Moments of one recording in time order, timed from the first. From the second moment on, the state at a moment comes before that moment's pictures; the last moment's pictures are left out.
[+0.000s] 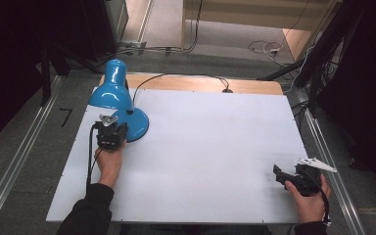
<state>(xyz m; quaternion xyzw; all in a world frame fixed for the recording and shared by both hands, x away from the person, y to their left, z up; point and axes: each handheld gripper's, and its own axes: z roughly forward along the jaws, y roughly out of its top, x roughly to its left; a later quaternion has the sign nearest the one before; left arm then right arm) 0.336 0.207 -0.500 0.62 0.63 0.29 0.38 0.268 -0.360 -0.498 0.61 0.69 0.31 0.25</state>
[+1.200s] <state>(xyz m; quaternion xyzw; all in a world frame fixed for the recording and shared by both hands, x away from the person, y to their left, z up) 0.326 0.207 -0.499 0.61 0.62 0.31 0.39 0.266 -0.362 -0.496 0.61 0.68 0.31 0.25</state>
